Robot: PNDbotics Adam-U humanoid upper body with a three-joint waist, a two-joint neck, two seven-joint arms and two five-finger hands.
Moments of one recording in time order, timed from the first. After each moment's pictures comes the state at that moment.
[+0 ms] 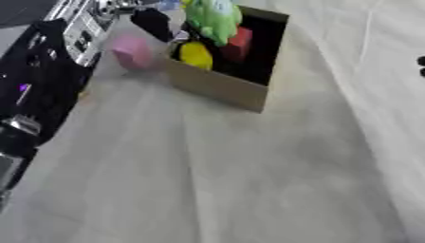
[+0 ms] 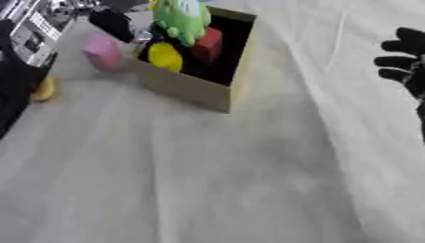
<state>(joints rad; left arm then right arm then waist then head) -1.26 0.44 -0.27 -1.03 -0.75 -0.10 -0.41 -0.28 -0.51 0.01 -1.99 -0.15 0.11 -0.18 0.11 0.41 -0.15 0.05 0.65</state>
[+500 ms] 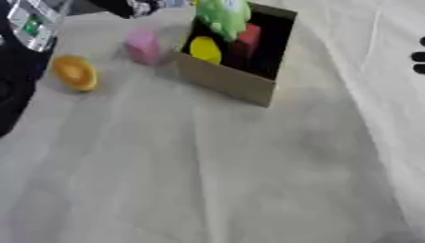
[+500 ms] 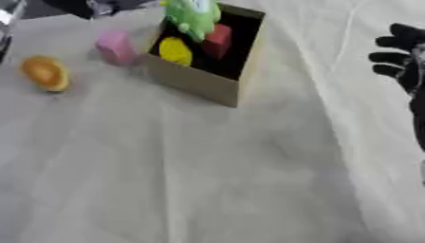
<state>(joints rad) -1.18 0.62 -0.22 -1.06 -0.68 -0.03 -0.40 -0.24 -0.51 -0.01 -1.99 -0.15 0.11 -0.19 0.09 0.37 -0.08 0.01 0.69</state>
